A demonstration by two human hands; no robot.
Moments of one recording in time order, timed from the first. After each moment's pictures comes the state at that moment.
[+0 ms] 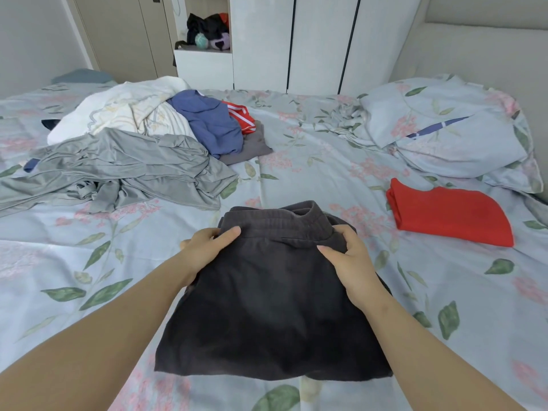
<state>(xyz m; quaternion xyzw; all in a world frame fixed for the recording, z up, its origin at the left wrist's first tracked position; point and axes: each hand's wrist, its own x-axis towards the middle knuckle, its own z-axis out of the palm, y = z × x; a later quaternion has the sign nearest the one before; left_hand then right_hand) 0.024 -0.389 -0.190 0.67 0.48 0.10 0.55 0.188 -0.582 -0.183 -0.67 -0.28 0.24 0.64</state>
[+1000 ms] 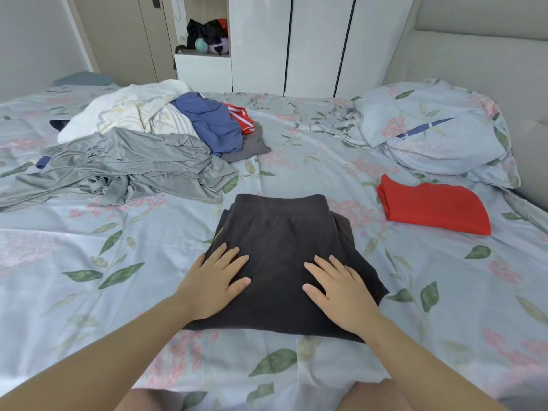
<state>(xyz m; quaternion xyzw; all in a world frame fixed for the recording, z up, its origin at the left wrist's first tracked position) -0.022 -0.445 -0.218 0.96 0.25 -0.05 0.05 0.159 -0.633 -0.217 -0.85 -0.51 0.09 0.05</state>
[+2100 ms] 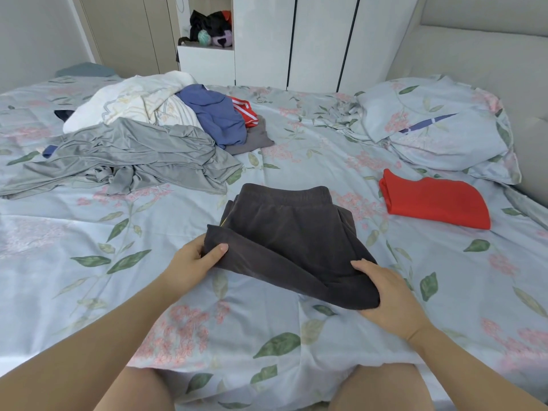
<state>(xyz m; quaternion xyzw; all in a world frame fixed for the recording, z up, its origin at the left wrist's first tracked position) -0.052 -0.434 -0.210 0.75 0.33 0.23 0.53 0.198 -0.701 -0.237 -0.81 -0.52 0.05 0.27</state>
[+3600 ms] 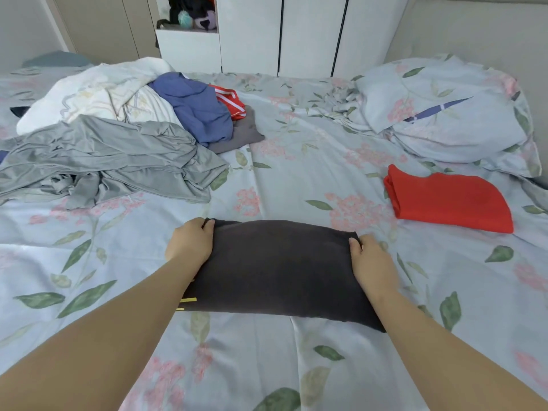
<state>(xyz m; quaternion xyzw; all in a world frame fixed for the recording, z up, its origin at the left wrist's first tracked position) 0.050 -0.365 -0.218 0.78 0.56 0.13 0.26 0.237 -0.591 -0.229 -0.93 -0.19 0.07 0.30</state>
